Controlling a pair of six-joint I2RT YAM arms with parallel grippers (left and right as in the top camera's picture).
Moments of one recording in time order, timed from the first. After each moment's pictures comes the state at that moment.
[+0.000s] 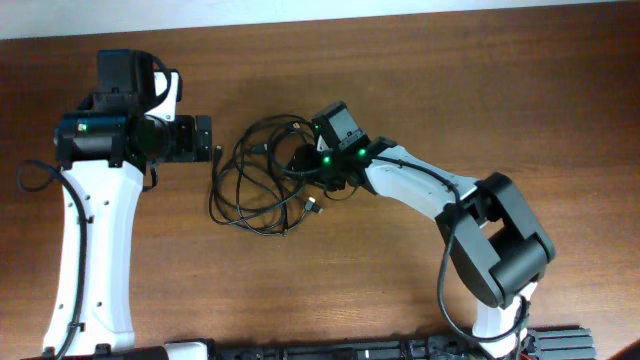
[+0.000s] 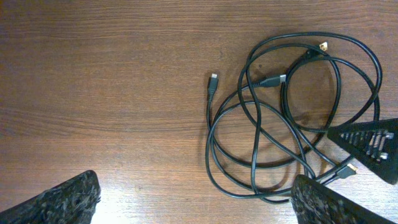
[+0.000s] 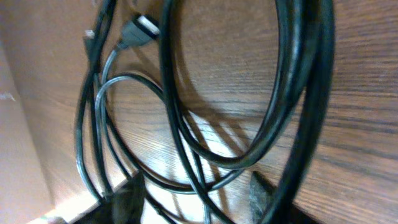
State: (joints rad) left arm -0.01 1.51 1.60 -1.19 -0.06 0.04; right arm 0.59 1.99 1.25 -0.24 -0.42 0.87
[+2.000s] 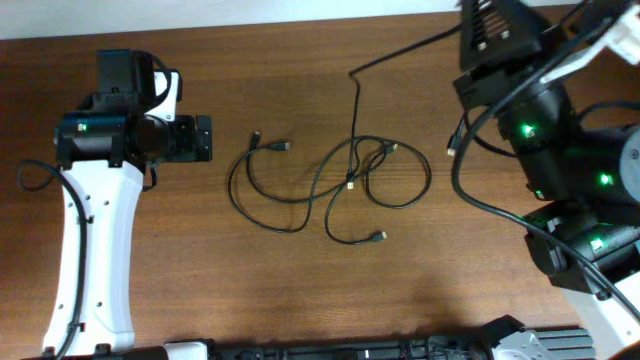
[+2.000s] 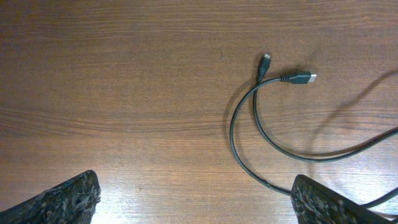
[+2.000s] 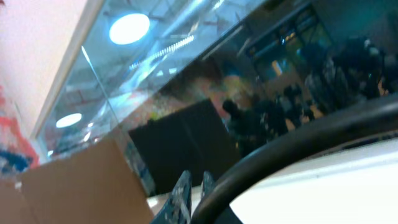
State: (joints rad) left arm -0.01 1.52 1.60 -1.19 -0.06 0.05; right arm 0.37 1.07 1.37 0.18 -0.07 0.59
